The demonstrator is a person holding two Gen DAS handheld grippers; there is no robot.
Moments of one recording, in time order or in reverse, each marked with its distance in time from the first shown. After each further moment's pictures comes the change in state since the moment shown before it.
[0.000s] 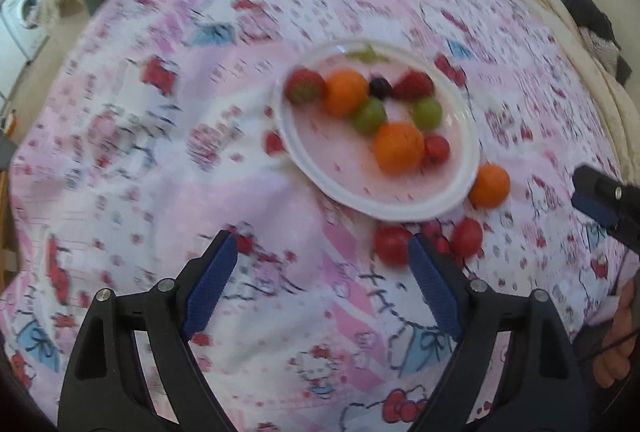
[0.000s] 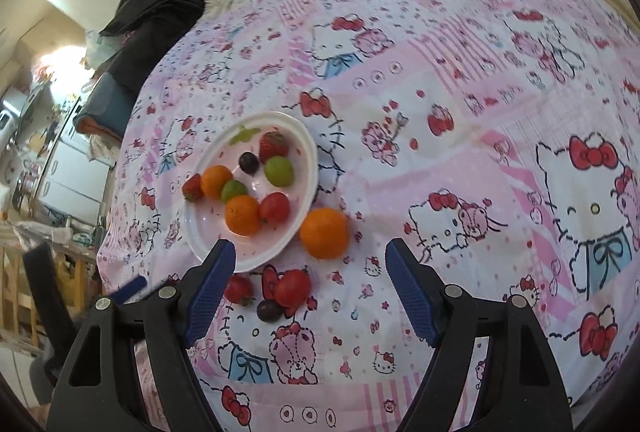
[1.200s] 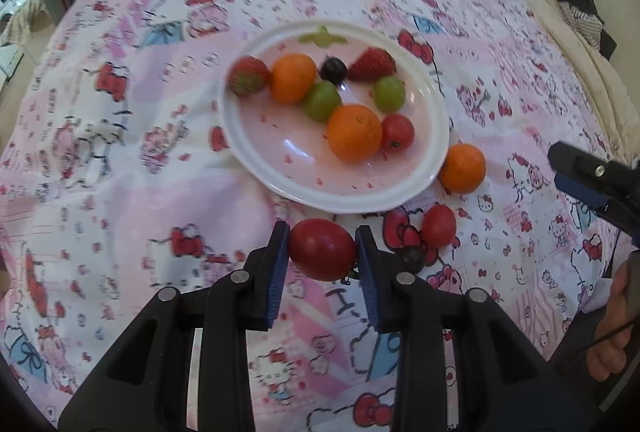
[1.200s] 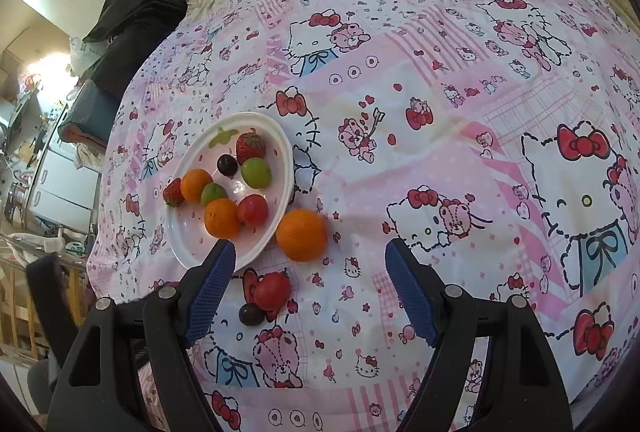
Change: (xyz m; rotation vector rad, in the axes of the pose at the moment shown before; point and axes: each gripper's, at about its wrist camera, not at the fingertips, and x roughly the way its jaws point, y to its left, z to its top) left arm 0.003 -0.021 0.003 0.060 0.022 -0.031; right arm 0.005 -0.011 0.003 0.027 0.007 -0.039
